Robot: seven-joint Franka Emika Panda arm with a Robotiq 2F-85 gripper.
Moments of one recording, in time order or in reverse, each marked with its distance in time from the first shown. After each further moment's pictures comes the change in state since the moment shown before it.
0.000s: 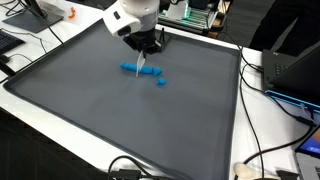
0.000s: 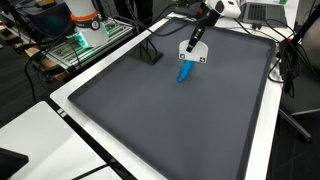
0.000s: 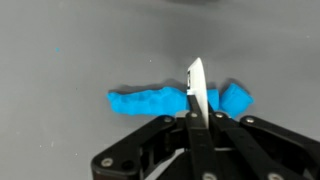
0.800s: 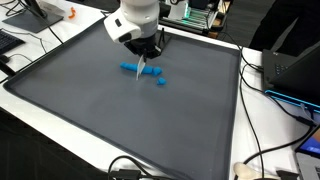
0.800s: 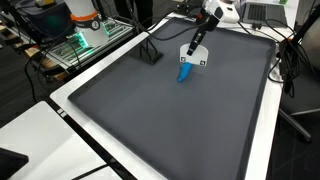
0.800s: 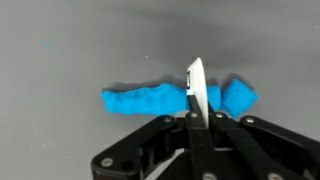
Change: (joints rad) arm 0.000 0.030 0.000 0.004 0.000 0.034 0.018
